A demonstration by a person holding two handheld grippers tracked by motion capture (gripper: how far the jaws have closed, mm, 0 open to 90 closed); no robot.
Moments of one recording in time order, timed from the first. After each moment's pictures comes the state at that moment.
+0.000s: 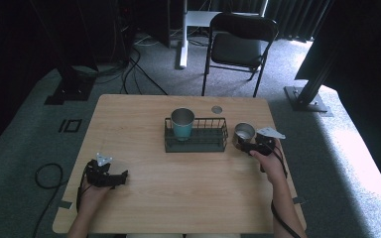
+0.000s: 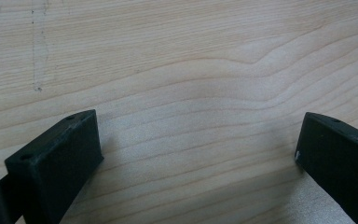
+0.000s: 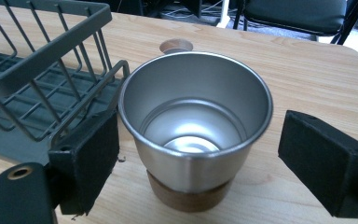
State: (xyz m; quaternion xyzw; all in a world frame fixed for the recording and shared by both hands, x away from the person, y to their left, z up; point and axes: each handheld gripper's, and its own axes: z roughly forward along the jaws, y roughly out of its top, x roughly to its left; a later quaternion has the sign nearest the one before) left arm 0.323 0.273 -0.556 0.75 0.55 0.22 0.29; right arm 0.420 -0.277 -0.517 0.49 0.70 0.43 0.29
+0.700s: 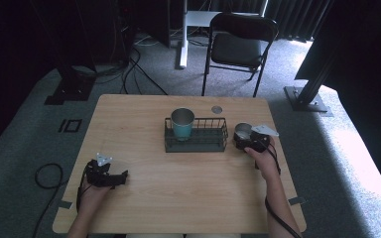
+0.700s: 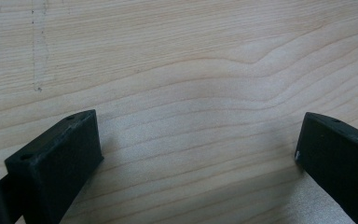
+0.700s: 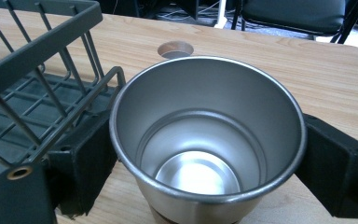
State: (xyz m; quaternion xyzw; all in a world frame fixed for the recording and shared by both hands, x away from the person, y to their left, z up) left arm 0.323 0.273 -0.556 0.75 0.55 0.22 0.29; right arm 0.437 -0.266 -0.528 0.50 0.70 0.43 0.29
